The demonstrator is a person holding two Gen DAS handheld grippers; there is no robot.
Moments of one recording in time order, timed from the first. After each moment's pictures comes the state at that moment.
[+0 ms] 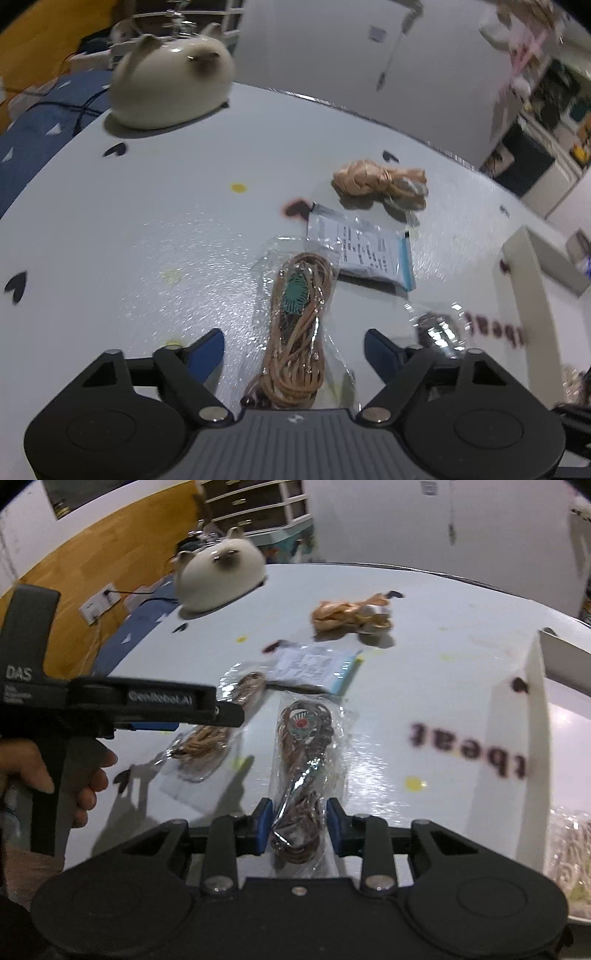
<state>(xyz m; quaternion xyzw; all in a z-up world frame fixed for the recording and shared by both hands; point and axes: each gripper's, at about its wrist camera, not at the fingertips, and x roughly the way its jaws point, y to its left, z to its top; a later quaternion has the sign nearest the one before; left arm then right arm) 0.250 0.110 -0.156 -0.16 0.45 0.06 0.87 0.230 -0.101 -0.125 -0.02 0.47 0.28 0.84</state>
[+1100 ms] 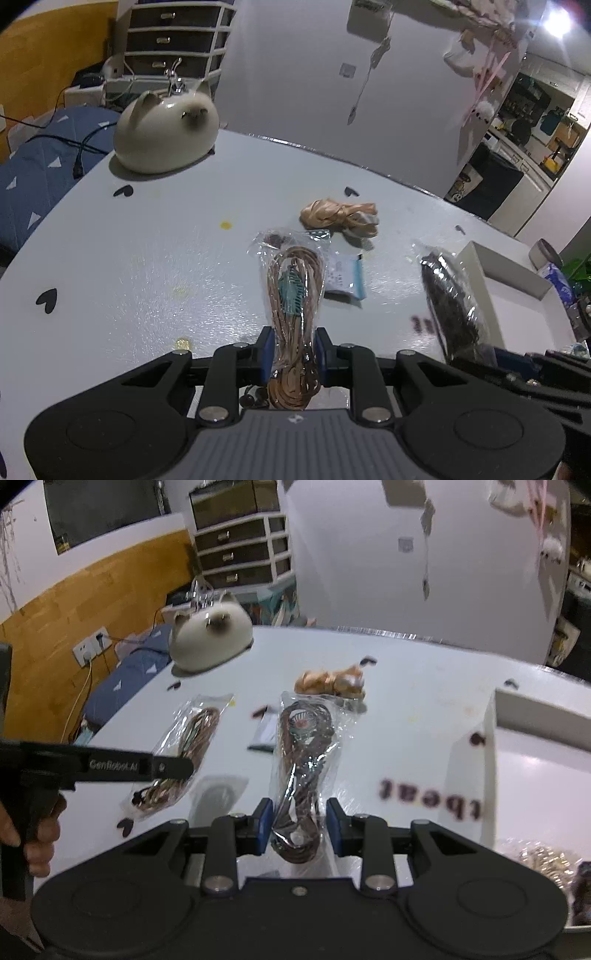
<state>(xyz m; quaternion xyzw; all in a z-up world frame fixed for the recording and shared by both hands) 0.207 0.101 -0.109 -0.15 0.41 0.03 0.90 0.208 -0.114 -0.078 -0.01 0.38 0.24 0.89</state>
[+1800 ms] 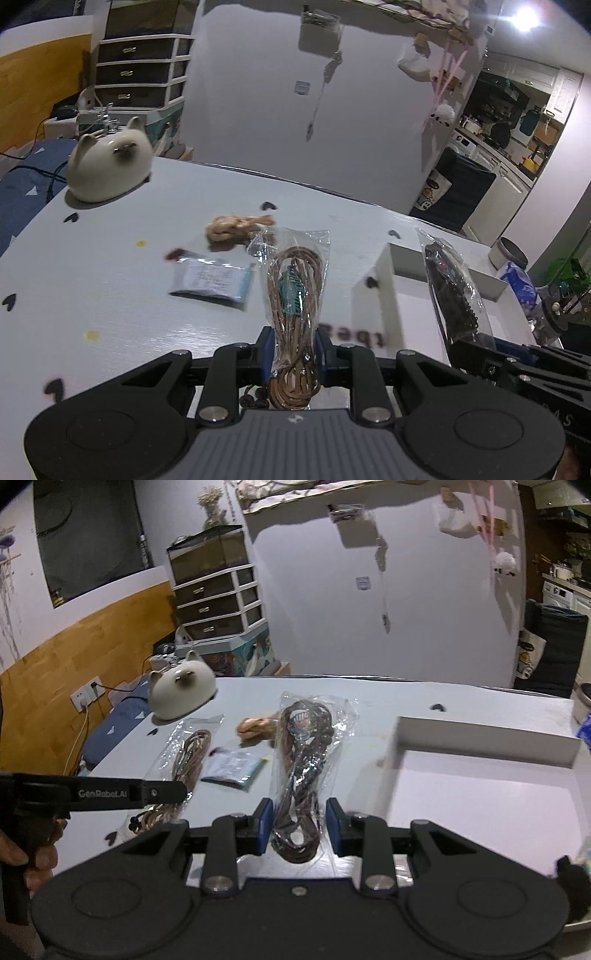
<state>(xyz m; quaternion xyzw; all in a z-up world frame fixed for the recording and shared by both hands) 0.196 -0.021 -0.066 -0.13 0.38 0.02 0.92 0.197 -0.247 -0.046 0.03 0.33 0.23 0.91</state>
